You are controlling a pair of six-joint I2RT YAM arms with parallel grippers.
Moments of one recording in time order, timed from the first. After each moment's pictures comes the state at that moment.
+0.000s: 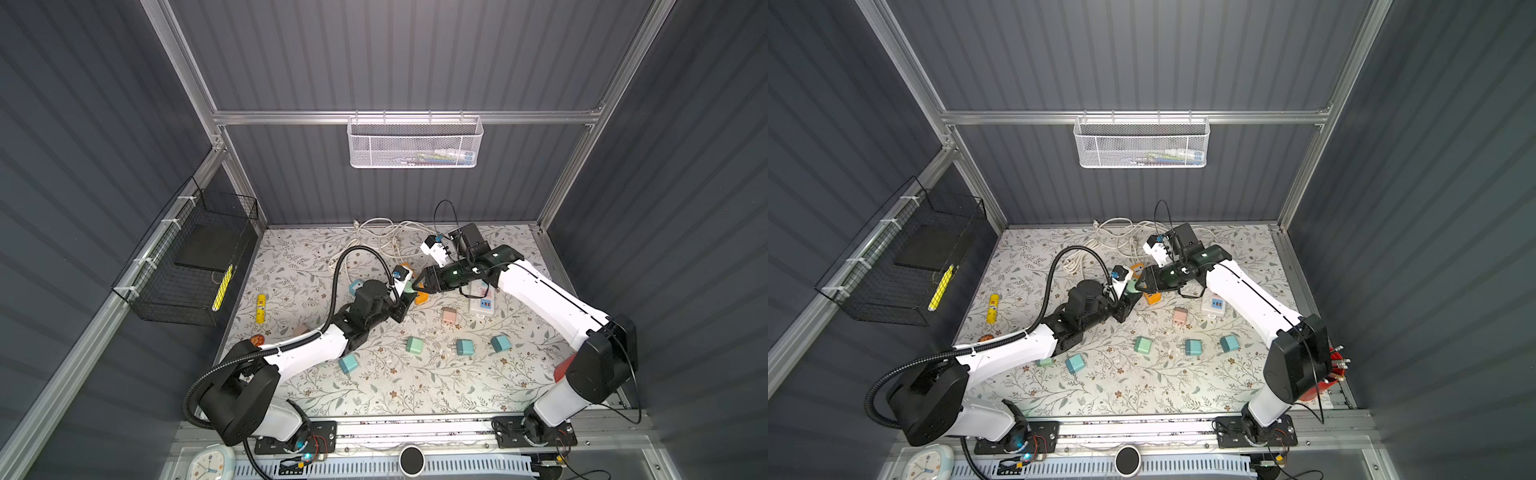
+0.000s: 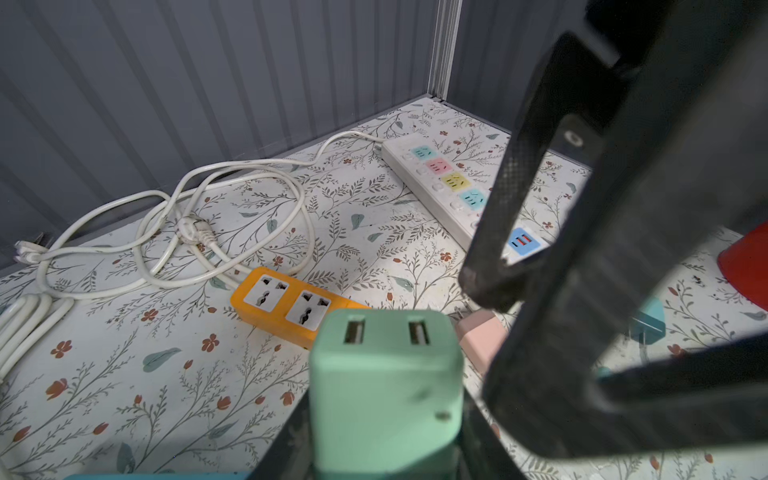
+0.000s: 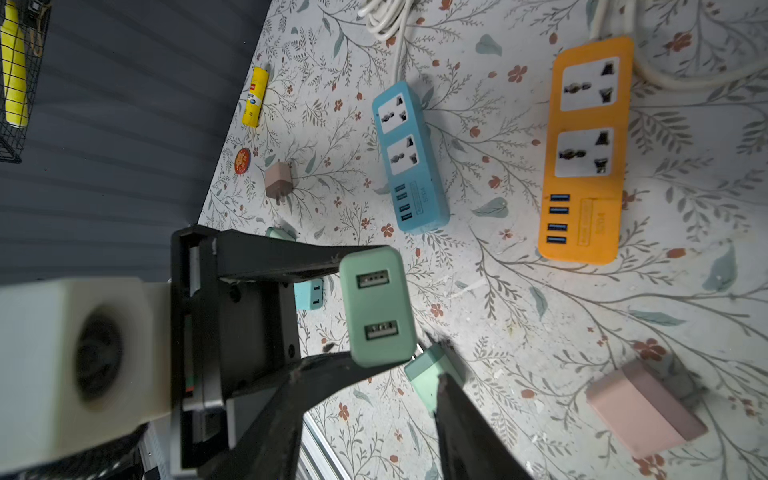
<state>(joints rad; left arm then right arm) -0.77 1.43 0.77 0.32 0.03 0.00 0.53 1.63 1.45 -0.77 -0.55 0.27</state>
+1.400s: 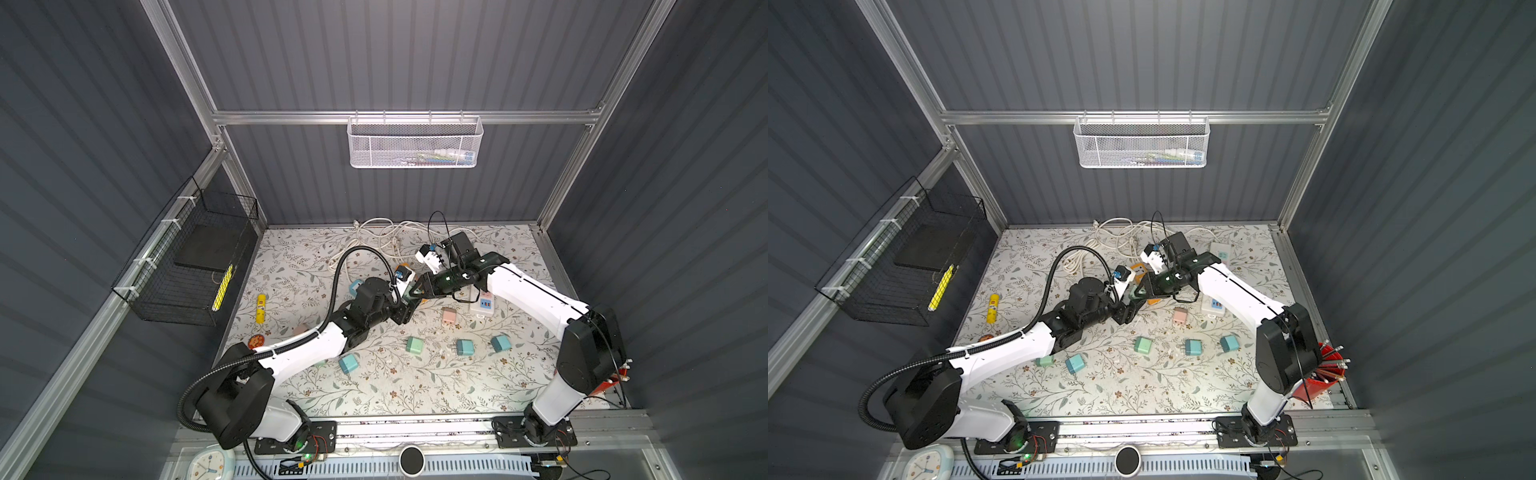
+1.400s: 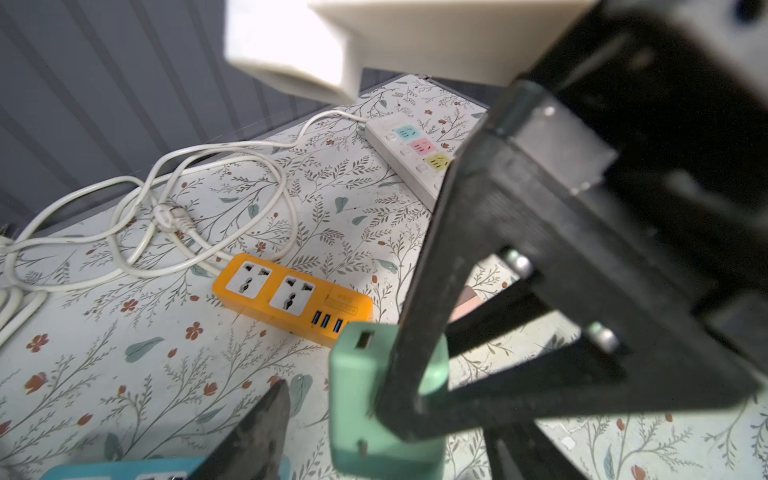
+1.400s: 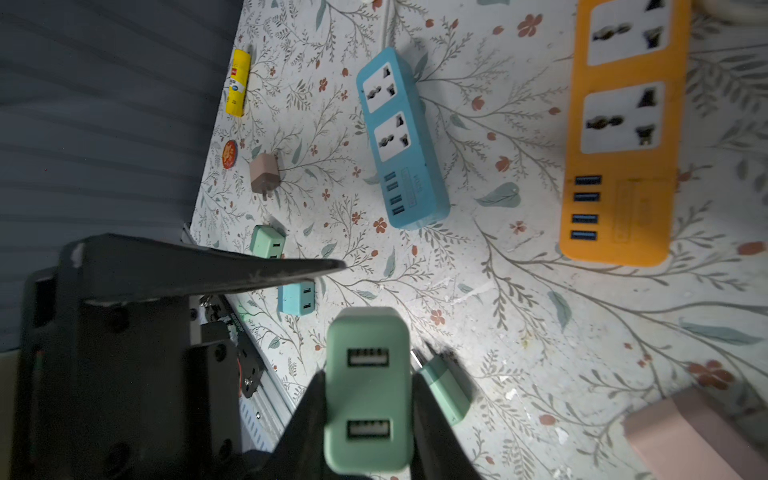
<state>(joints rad) -0.77 1.39 0.81 0.16 0.05 0.00 0.54 1.68 1.37 -0.65 -0.54 0.31</state>
